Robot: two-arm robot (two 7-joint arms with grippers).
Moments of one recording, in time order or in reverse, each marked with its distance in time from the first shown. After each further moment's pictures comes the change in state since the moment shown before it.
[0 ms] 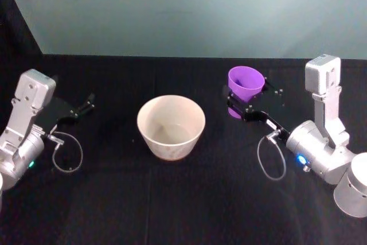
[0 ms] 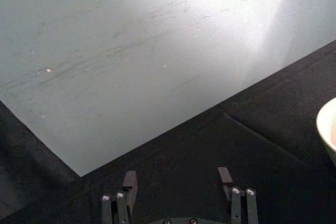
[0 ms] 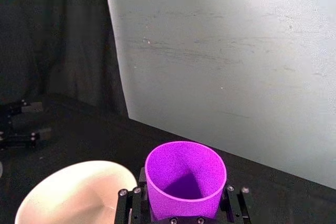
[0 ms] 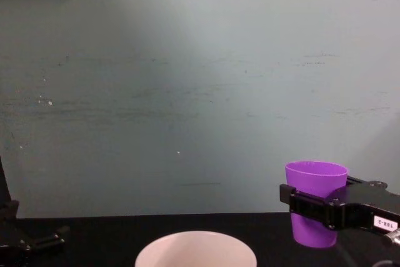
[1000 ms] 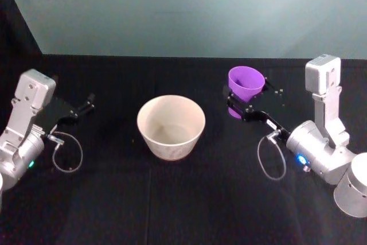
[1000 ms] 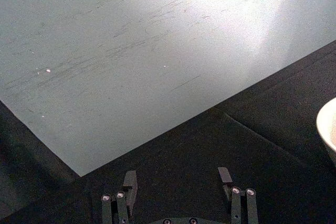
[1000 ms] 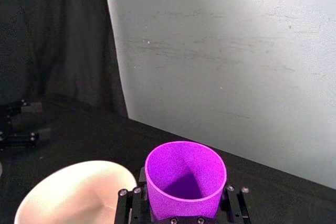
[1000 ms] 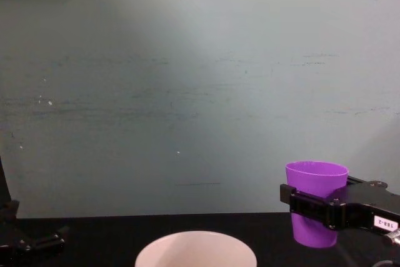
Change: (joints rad) left arm 0.000 0.000 0.000 0.000 0.000 0.000 0.000; right arm 0.000 0.000 0.000 0.000 0.000 0.000 -0.001
